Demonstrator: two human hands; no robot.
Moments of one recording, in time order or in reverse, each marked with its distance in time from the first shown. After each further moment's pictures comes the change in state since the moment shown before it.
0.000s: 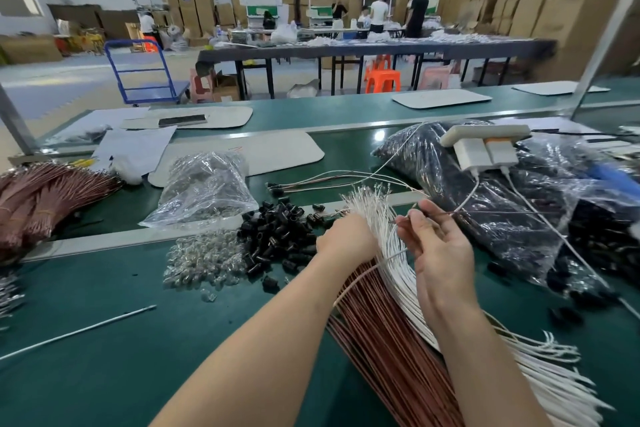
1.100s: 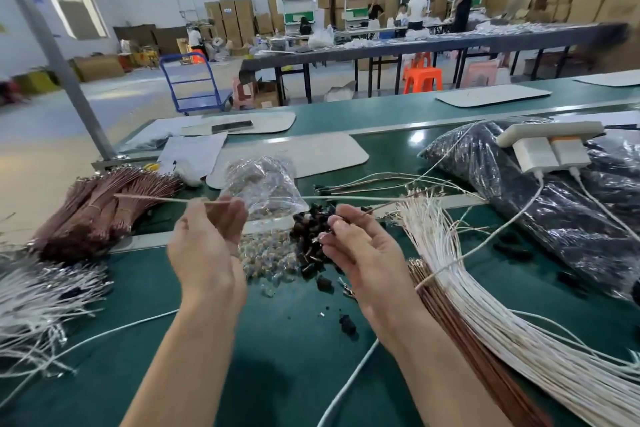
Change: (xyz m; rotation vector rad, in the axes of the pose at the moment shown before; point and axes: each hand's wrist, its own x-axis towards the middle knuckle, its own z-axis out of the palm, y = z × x) left_hand -0.104 -0.138 -0.113 -1.738 0.975 0.034; right_hand -0.062 0.048 0.090 0.084 -0.448 0.307
